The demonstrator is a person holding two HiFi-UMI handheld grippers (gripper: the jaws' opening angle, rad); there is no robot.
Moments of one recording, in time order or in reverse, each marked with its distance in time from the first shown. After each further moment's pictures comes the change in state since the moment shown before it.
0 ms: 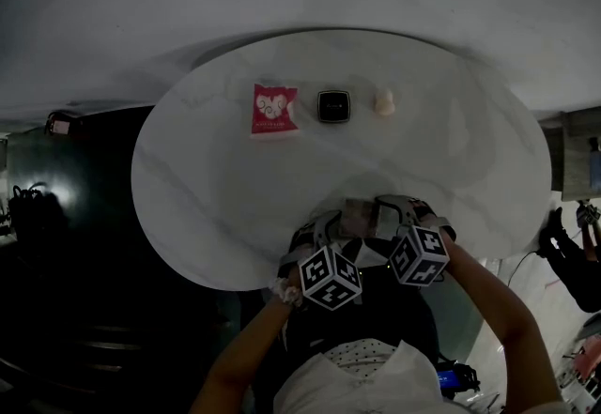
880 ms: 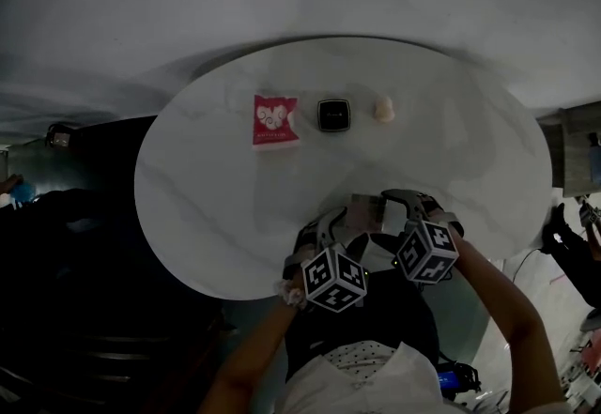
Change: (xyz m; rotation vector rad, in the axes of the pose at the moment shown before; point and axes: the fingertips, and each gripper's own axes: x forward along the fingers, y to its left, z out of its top) left arm -0.010 0.020 0.027 0.002 -0.078 0.032; right arm -0.015 -0.028 0.010 0.028 -0.004 -0.049
